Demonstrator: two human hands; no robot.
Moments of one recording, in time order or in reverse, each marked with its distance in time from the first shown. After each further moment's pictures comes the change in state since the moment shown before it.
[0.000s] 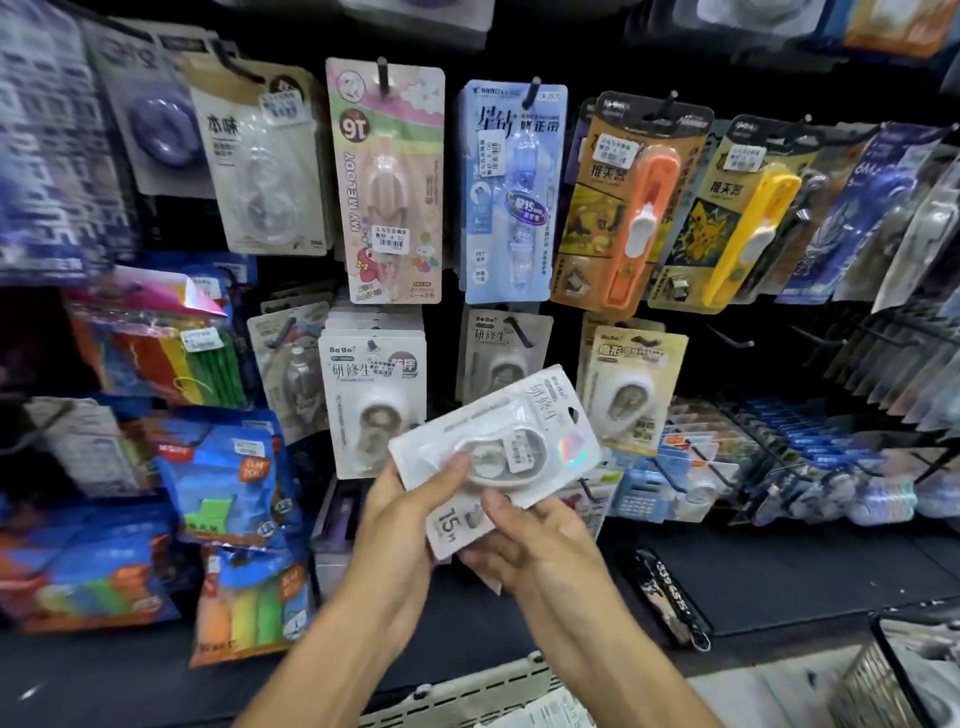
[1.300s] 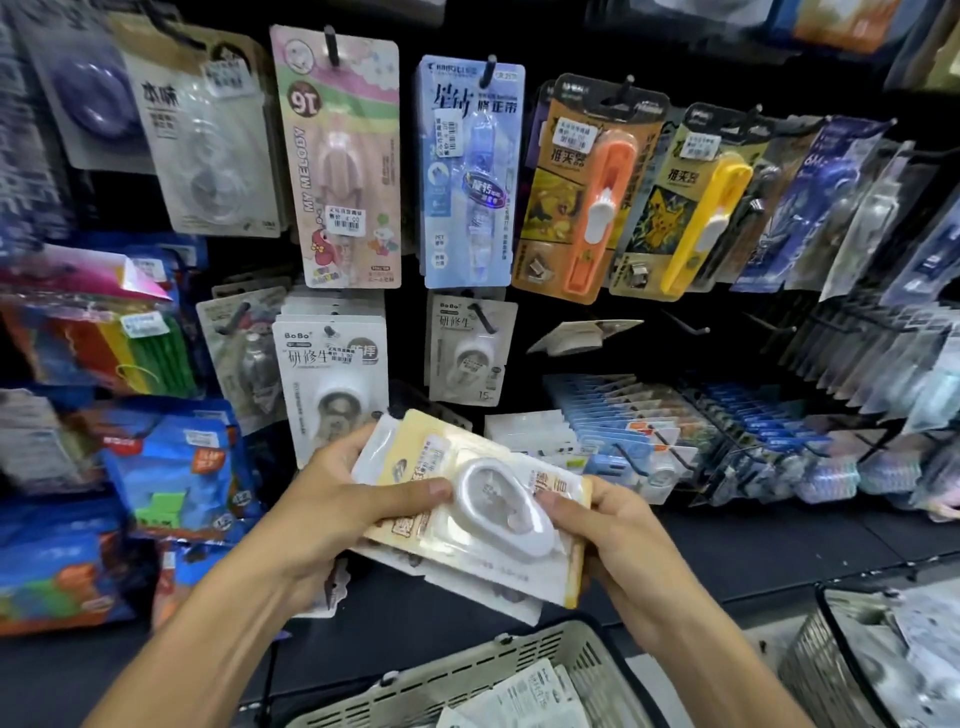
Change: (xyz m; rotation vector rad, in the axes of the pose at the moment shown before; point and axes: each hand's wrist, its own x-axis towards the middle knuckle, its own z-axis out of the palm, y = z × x) left_hand 0.010 0.021 -0.027 0.388 -0.228 -0.062; right_hand -0.024 -0.051 -0.059 -0.412 0.159 0.068
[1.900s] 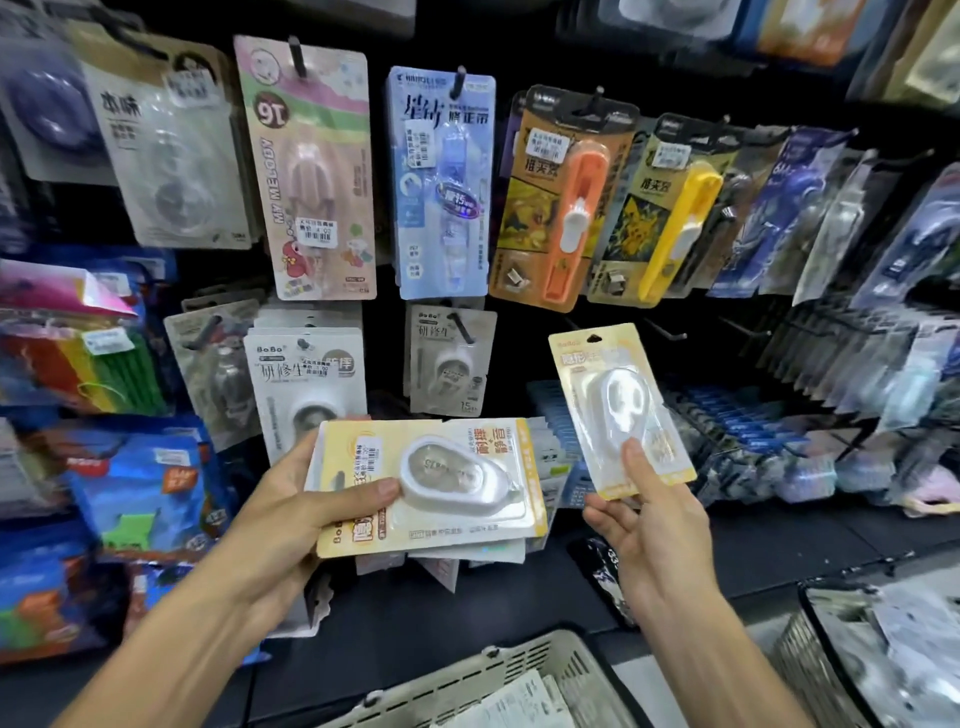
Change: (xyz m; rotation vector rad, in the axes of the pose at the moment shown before) left_hand 0.004 -0.001 -0.008 -0.182 0.049 0.007; right_hand 0.019 -0.005 -0.023 0.501 0.540 -0.159
